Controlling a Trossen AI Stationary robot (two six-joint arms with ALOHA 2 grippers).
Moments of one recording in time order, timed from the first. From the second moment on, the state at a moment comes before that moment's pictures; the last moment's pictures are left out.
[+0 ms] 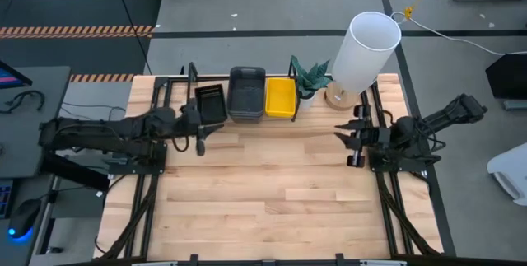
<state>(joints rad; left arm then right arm) 0.06 0.76 0.55 -0.02 -0.20 0.02 0.35 0.59 0.25 0.83 0.35 -0.48</state>
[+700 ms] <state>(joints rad) 0.09 0.24 0.12 0.19 -0.26 0.13 0.39 0.30 0.01 0.89 0.63 -0.41</state>
